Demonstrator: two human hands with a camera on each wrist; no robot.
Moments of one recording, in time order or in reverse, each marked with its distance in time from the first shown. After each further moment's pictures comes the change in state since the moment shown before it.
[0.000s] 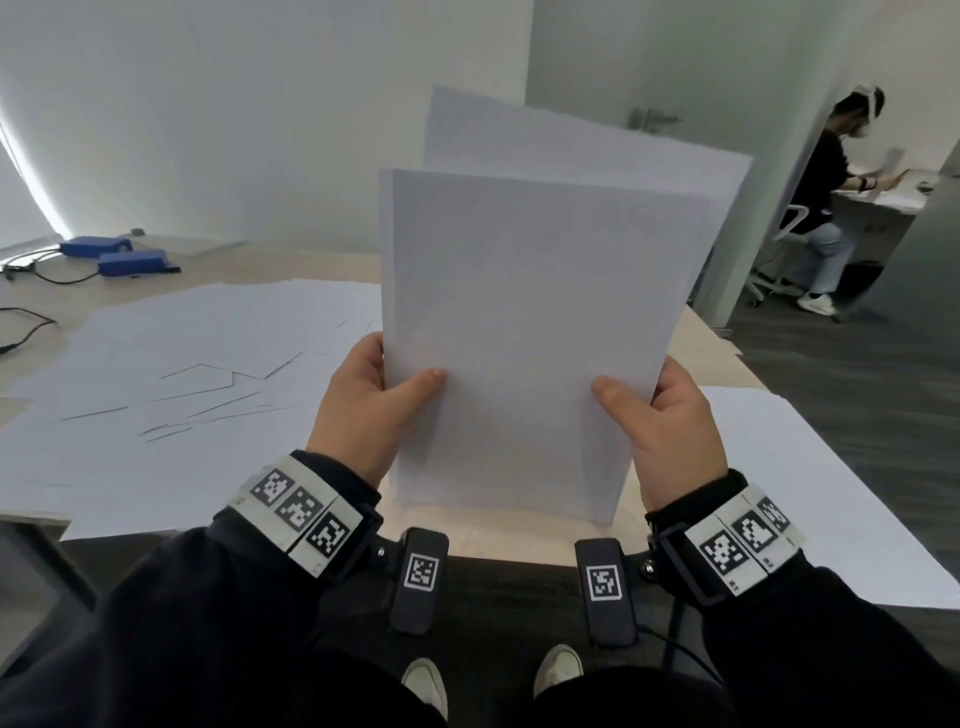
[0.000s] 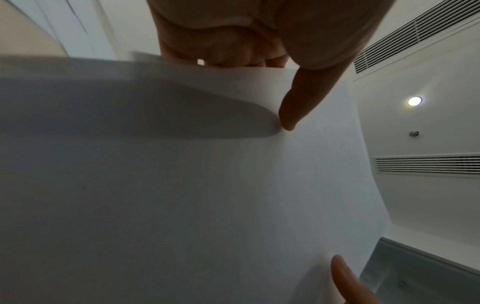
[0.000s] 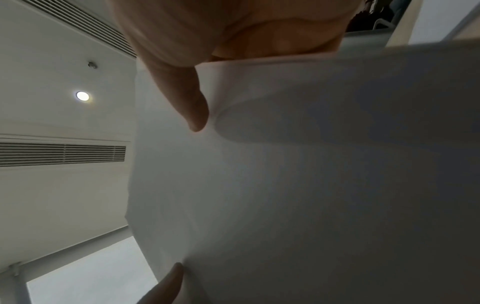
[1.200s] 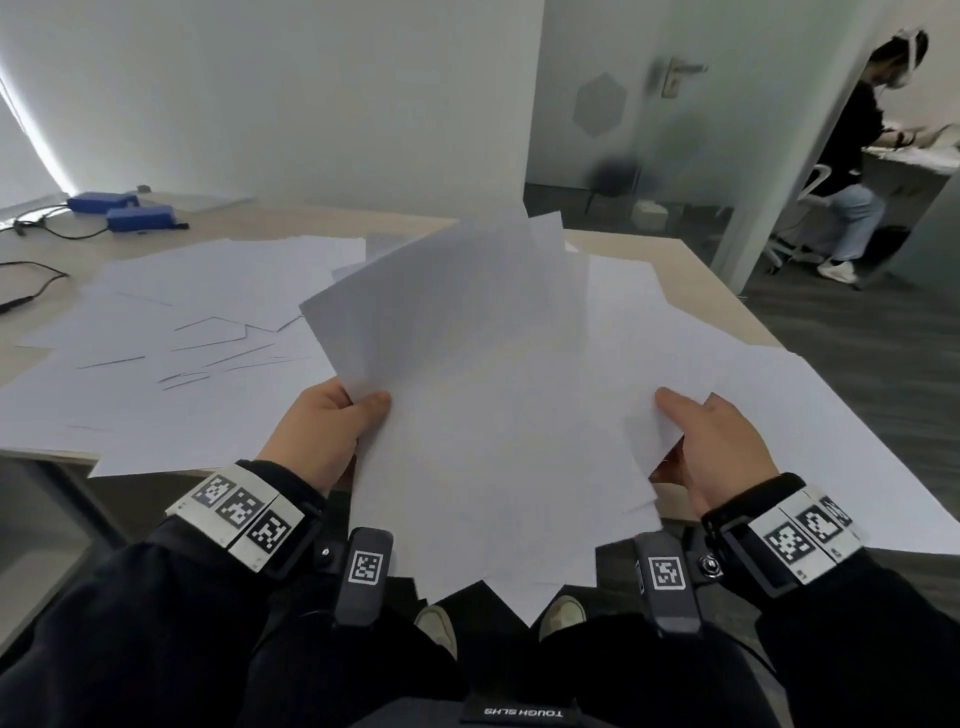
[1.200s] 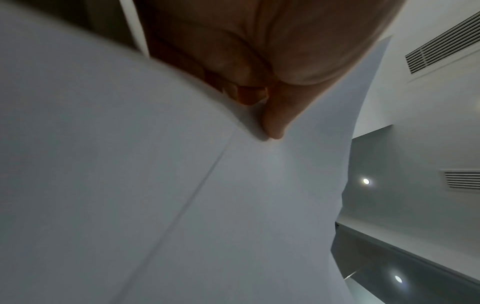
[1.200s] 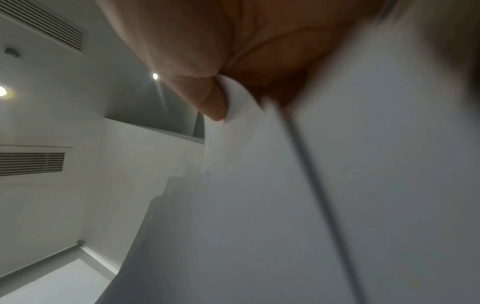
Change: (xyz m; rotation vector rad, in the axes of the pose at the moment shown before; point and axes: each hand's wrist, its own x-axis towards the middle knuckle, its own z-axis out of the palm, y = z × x) left_hand -0.032 -0.040 -0.048 0.138 0.003 -0.337; right_hand -0.018 0.040 -0.040 -0.065 0.069 0.428
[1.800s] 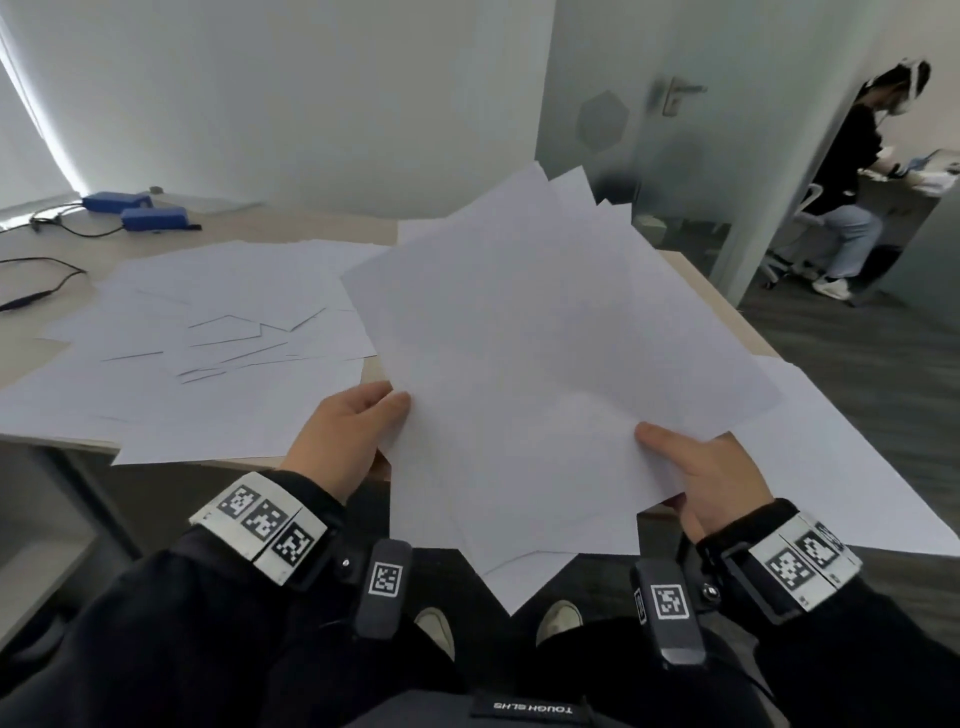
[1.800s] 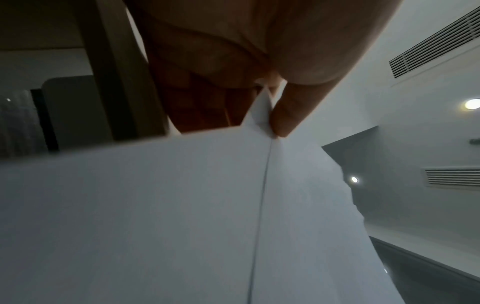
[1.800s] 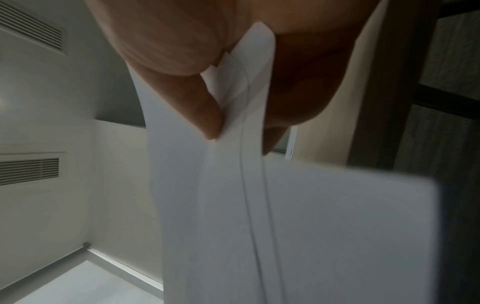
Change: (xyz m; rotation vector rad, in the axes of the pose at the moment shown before) left_hand -0.020 0.002 -0.002 0.059 -0.054 0.040; right_hand -0.027 0.013 0.005 0.045 0.030 -0.004
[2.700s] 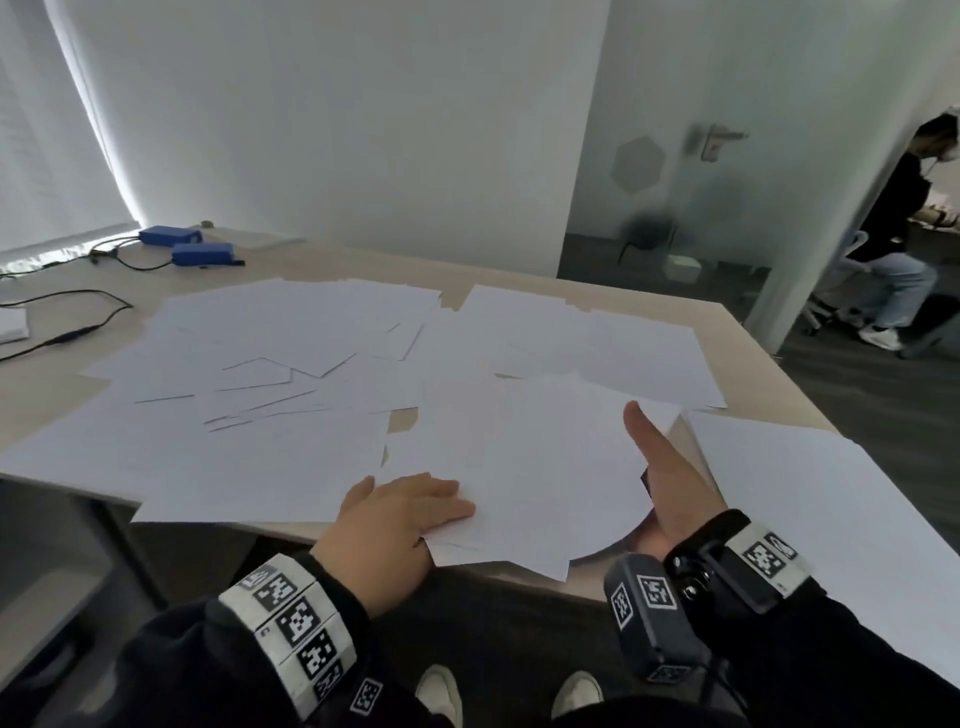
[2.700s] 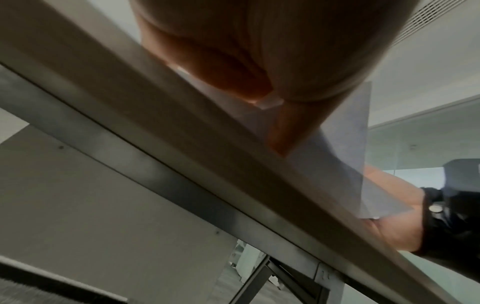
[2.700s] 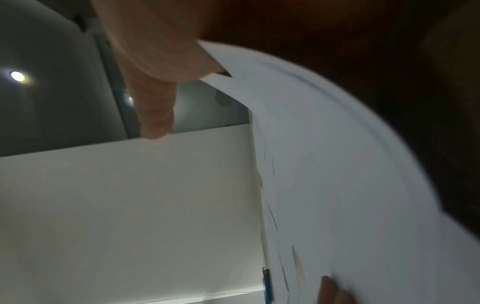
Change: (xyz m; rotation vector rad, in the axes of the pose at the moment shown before) left_hand 0.017 -0.032 -0.005 0.973 -0.248 0.273; right_hand 0.031 -0.043 0.072 0.227 -0.437 0.467
